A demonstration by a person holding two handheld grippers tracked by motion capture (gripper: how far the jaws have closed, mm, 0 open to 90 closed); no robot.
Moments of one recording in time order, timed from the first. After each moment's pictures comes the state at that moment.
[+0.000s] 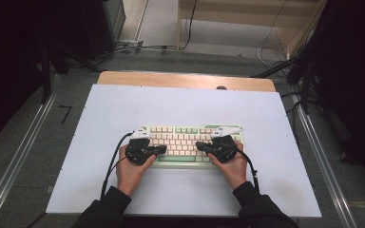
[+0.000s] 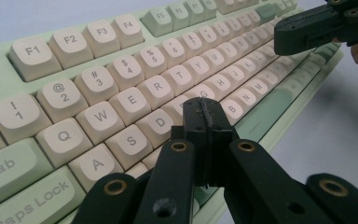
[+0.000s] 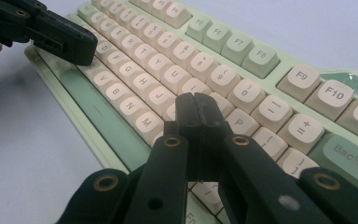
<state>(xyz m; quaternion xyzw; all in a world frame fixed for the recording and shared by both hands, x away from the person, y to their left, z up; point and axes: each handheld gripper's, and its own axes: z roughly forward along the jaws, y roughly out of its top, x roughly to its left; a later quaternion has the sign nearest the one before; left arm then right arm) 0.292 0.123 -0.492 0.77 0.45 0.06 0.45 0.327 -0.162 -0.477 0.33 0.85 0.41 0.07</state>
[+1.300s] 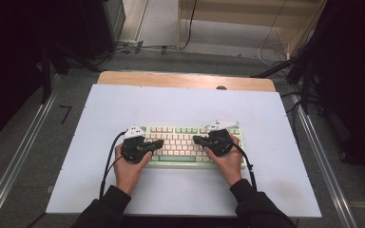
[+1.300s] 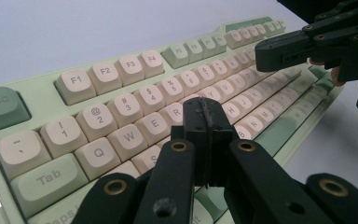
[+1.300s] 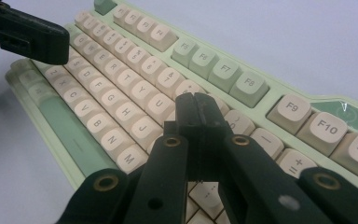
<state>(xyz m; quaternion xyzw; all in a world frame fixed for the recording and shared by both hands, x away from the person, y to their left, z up) 0.291 0.134 -0.487 0.74 0.46 0.09 0.49 0.344 -0.151 -0.477 0.34 0.84 0.42 0.08</state>
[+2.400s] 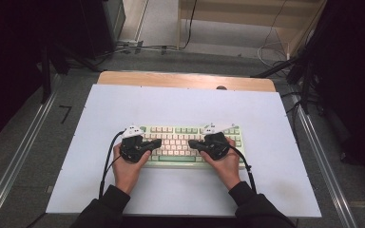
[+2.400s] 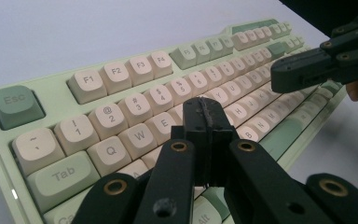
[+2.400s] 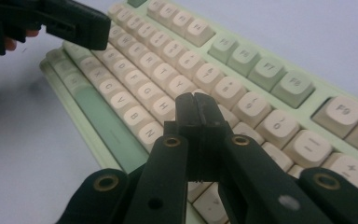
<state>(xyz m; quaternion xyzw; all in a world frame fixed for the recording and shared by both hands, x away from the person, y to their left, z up) 0.292 0.139 -0.487 0.73 0.46 0.09 0.49 0.332 -0.140 -0.476 0.31 0.85 0.42 0.06</state>
